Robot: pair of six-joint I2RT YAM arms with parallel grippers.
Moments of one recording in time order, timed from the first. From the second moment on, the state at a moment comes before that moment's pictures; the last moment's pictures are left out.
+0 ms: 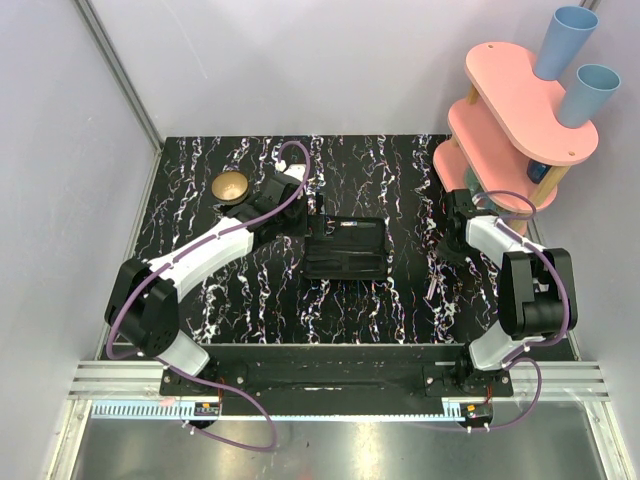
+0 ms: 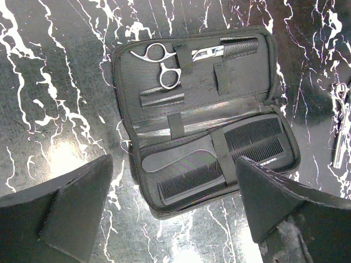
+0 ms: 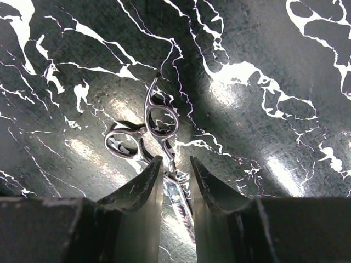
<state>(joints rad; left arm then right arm) -0.61 1.54 1.16 -0.36 -0.04 -0.46 0.08 1.61 0.96 -0.59 0.24 0.71</state>
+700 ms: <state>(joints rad) -0.61 1.54 1.16 -0.36 -0.04 -0.46 0.08 1.67 0.96 -0.56 0.18 0.73</state>
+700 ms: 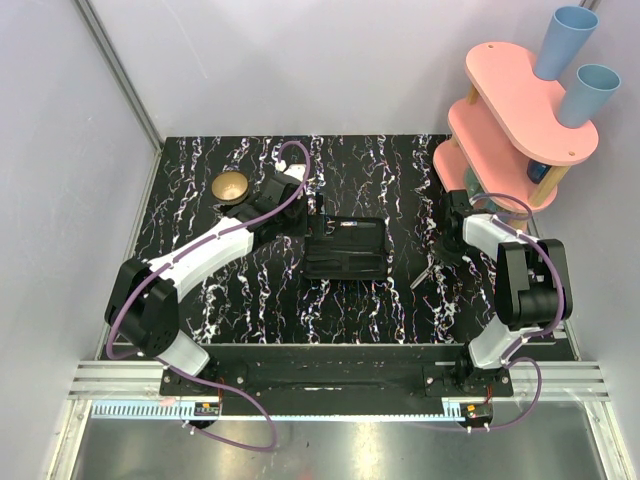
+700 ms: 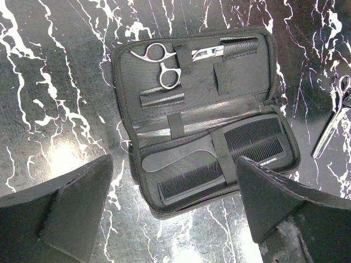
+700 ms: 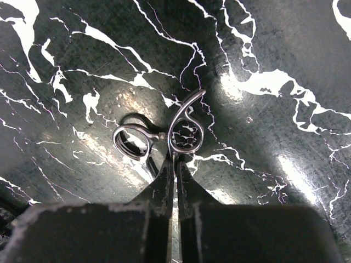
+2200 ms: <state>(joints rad) -0.65 1.65 1.15 0.08 0.52 -0.59 0.27 1.33 1.14 -0.43 -0.25 0.94</state>
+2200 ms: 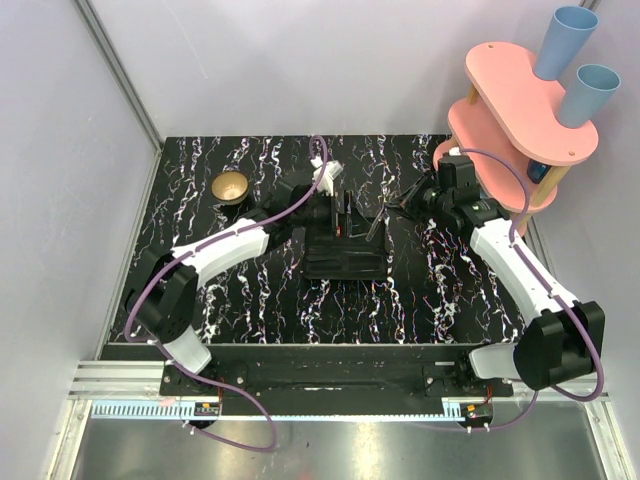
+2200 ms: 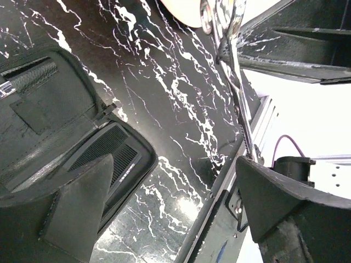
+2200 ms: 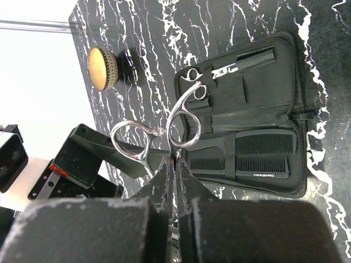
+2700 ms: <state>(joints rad) -0.65 1.60 1.16 -0.05 0.18 -0.60 0.31 1.36 1.16 -0.41 -0.24 0.95</state>
